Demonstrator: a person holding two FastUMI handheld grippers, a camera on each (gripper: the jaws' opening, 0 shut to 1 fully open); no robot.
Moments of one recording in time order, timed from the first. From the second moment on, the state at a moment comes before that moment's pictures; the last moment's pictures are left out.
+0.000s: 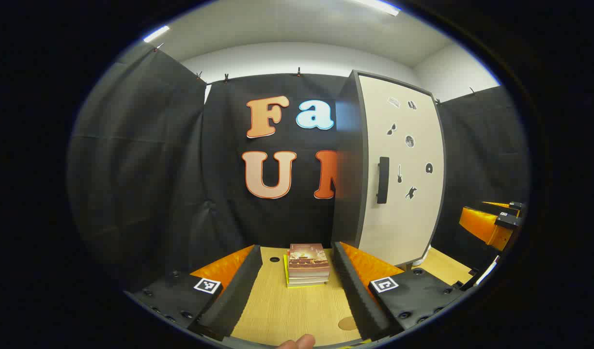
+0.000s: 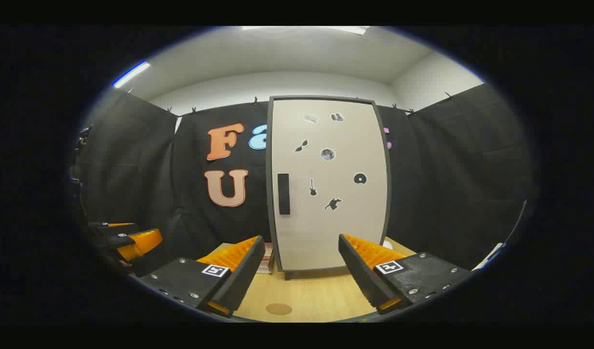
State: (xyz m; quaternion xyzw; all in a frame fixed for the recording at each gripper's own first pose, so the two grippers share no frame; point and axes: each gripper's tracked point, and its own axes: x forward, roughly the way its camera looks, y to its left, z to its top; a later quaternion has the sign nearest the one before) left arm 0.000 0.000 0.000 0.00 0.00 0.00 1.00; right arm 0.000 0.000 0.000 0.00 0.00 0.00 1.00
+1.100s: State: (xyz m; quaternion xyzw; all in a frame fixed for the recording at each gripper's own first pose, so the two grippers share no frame) left arm 0.034 0.018 -0.014 0.01 0.02 0.01 1.00; right arm 0.067 0.012 -0.006 0.00 0.01 0.02 1.00
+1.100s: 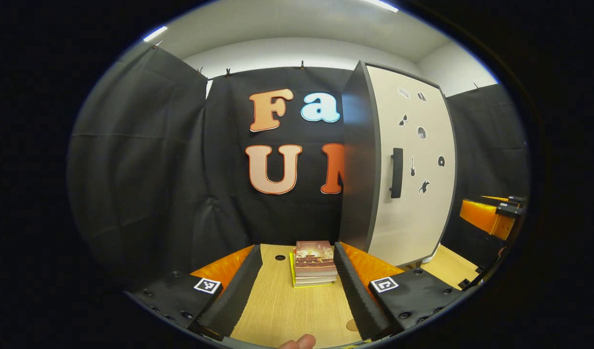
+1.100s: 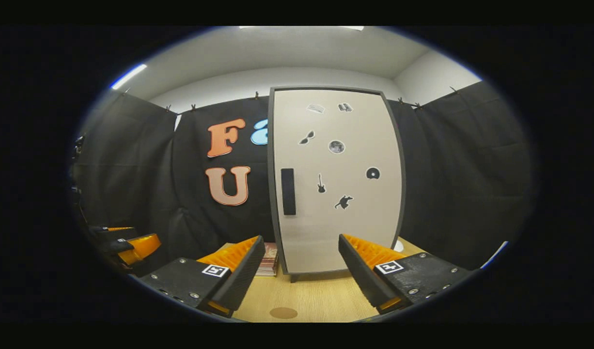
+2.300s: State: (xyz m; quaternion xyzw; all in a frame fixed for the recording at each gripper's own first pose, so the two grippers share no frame) left arm 0.121 0.142 -0.076 -0.01 0.09 0.10 0.99; right arm 0.303 0.044 0.021 0.01 0.01 0.00 1.00
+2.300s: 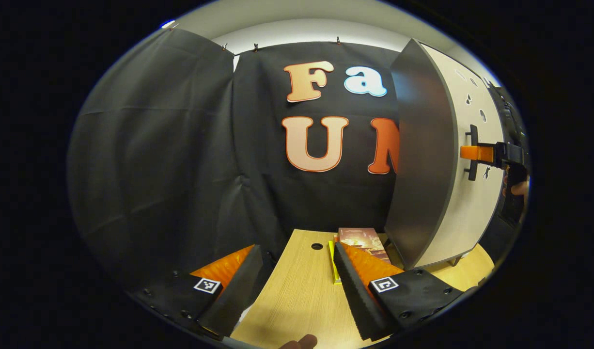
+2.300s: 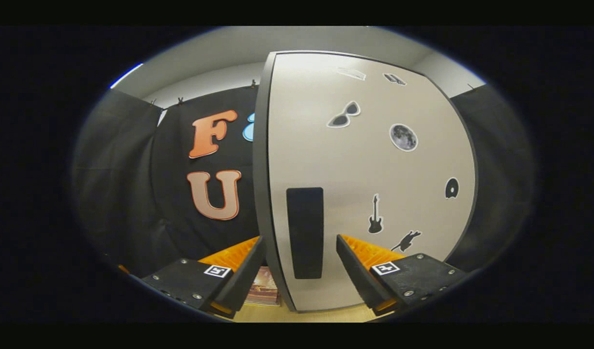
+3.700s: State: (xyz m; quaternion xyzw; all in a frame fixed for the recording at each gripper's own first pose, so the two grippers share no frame) left arm 0.042 0.056 -0.071 0.04 0.09 0.07 0.99; right arm 0.180 -0.007 0.020 0.06 0.01 0.00 1.00
